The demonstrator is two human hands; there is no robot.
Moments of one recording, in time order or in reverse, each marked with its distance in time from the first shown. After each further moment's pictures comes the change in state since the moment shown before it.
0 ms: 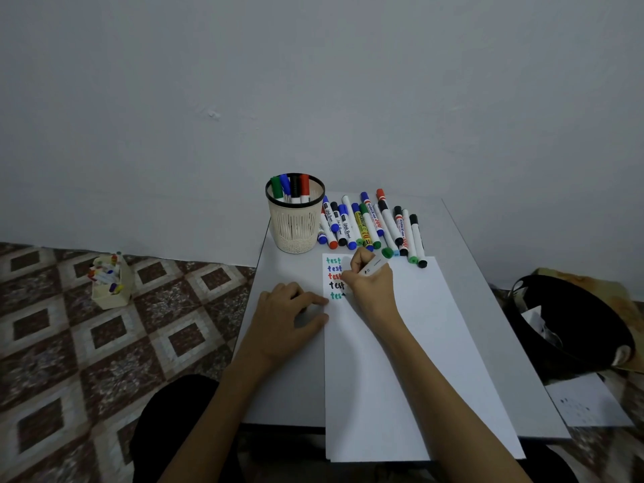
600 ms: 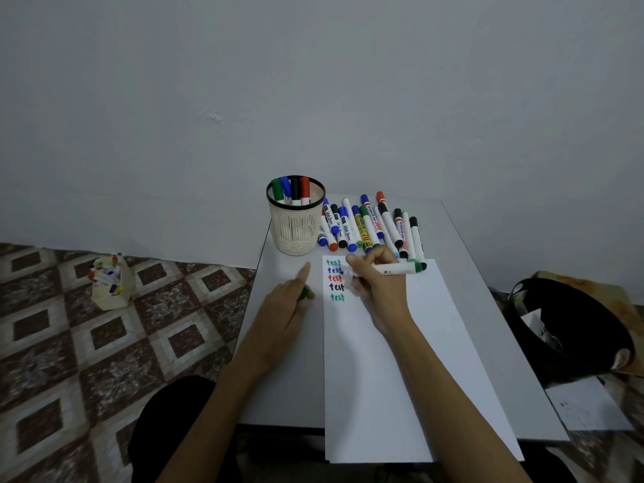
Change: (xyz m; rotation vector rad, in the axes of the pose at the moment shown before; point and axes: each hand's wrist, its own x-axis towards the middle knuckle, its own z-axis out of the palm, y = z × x) left_hand 0.000 0.001 -0.002 -0.241 0.047 -0.049; right_hand 0.002 0.000 -0.014 0.599 -0.068 0.007
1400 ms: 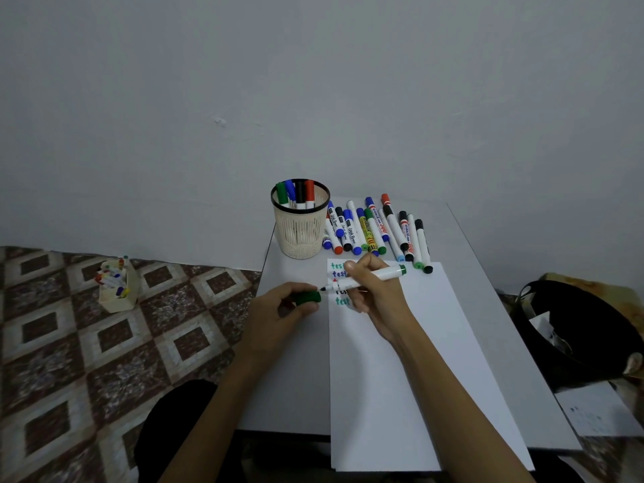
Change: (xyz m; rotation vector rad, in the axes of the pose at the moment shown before) left_hand -0.001 -0.003 -0.010 -0.301 0.128 -0.125; right_hand -0.005 -0.001 0.003 -0.063 -0.215 0.113
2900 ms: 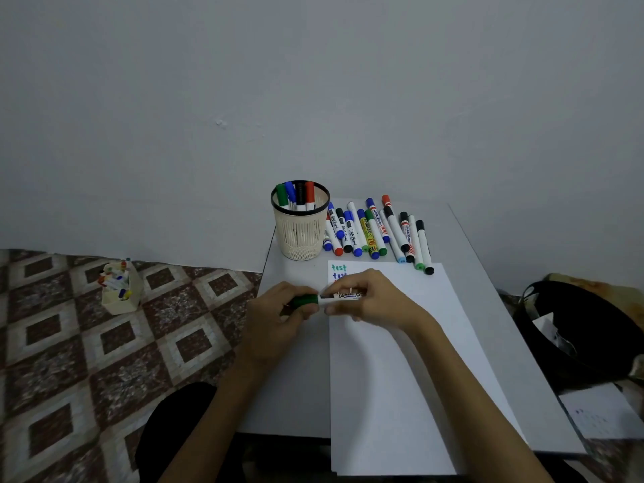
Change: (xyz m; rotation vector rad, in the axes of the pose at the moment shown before) left_hand 0.002 -0.001 -0.002 0.222 0.073 0.283; right_hand 0.004 -0.022 -0.002 -0.841 -0.347 0.060
